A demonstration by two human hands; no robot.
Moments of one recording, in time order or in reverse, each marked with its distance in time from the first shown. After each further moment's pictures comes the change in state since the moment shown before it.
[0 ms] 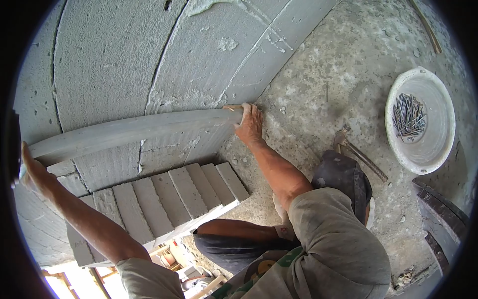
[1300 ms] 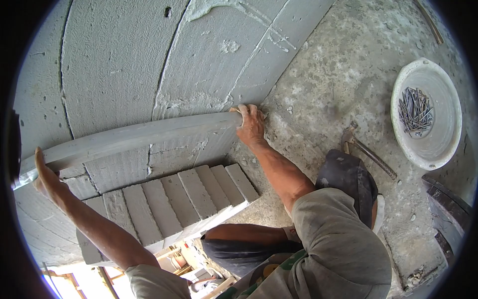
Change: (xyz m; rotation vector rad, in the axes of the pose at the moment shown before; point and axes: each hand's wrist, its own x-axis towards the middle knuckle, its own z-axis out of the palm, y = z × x) left_hand -0.005 -0.003 -0.011 -0.023 -0.042 -0.007; right_hand -0.001 -0.021 0.001 -0.003 -0.064 -0.002
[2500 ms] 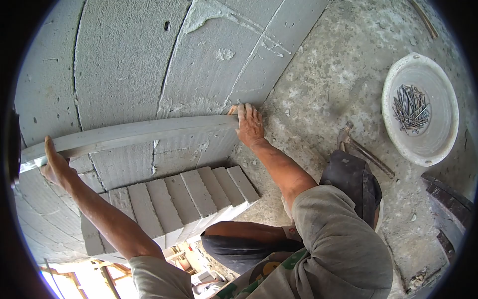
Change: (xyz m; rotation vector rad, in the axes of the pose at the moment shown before) left_hand -0.019 0.028 0.013 -0.015 -0.013 0.020; right_hand 0.001 -0.008 -0.024 -0.185 -0.019 -0.175
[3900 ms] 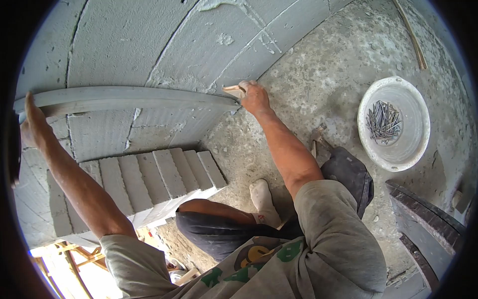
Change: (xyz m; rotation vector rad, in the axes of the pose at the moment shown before) left_hand 0.043 -0.052 0.006 0.325 0.107 0.088; right_hand 0.046 0.055 -0.078 -0.005 -0.126 -0.014
